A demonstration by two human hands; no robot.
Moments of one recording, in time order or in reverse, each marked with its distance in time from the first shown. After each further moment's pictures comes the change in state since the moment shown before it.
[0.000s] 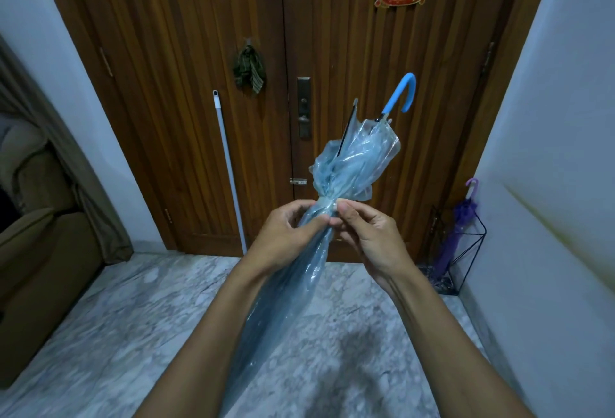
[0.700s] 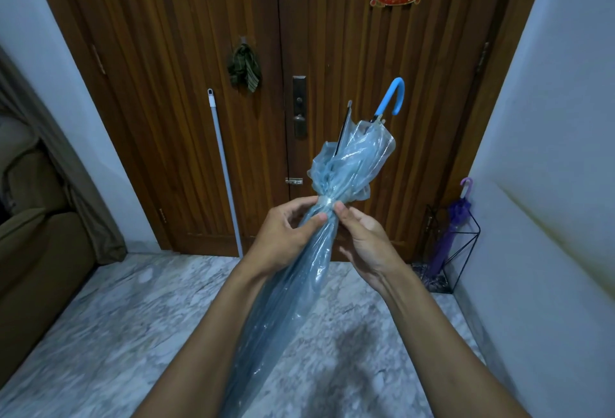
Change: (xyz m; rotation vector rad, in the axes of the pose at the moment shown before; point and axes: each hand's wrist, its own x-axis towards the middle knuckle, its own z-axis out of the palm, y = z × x) left_hand 0.007 -0.005 0.010 -0.067 0.021 0.087; right_hand 0.012 0.013 -0.009 0.071 -0.111 0.147
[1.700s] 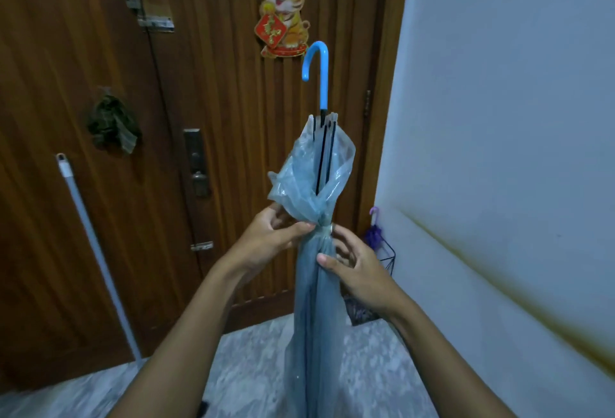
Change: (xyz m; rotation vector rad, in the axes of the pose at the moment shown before) left_hand 0.221 0.000 0.035 -0.282 -0.485 -0.050; right_hand 0.085 -0.070 -0.082 -0.622 0.282 -0.258
